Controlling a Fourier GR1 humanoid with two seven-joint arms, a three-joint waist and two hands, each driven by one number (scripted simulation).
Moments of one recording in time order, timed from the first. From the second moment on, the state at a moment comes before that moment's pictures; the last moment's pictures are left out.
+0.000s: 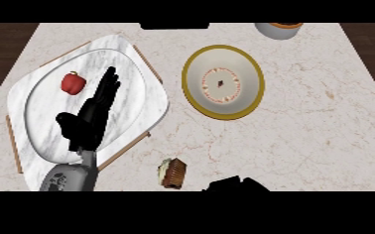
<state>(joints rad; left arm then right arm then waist) -0.14 0.08 -0.07 -1.54 -0.03 0.10 0.10 0.19 -0.02 0.57 -2.13 0.60 0.37 -0.21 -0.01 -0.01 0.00</state>
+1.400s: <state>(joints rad) -0.16 0.07 -0.06 -1.53 -0.04 0.08 0.08 -0.69 -0.10 0.31 -1.78 0.62 0.23 0.39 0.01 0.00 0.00</state>
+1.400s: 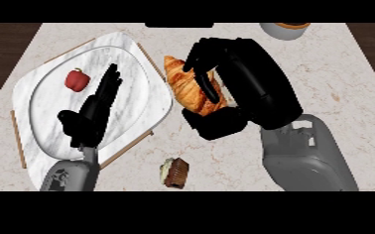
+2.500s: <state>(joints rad) -0.17 0.06 -0.05 -1.53 -0.05 0.06 0.08 -0.86 -0.14 0.08 -0.79 0.68 0.06 -0.19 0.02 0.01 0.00</state>
